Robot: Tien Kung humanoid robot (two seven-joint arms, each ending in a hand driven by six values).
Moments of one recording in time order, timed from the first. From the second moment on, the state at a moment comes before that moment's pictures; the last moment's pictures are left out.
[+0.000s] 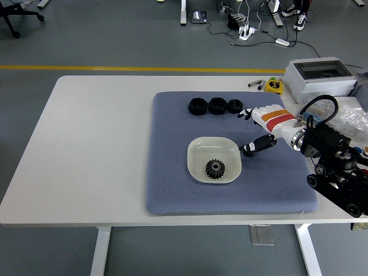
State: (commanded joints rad) left arm -0.05 0.12 -0.29 -0.22 0.89 0.19 0.08; right arm 0.87 -0.35 0.38 0.89 -1.79 -0.23 0.00
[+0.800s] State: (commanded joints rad) left arm -0.06 0.12 -0.29 -0.22 0.90 0.18 0.08; right arm 0.86 -0.27 0.27 0.73 -1.62 -0.34 0.04
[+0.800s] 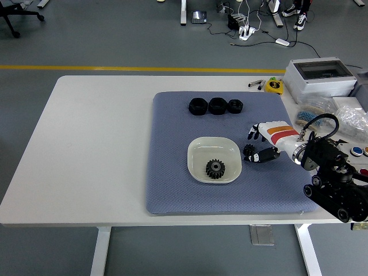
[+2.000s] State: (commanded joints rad) left arm -0.06 0.11 -0.29 -0.22 0.90 0.19 0.08; right arm 0.84 -0.26 0.22 0.70 -1.55 -0.41 0.07
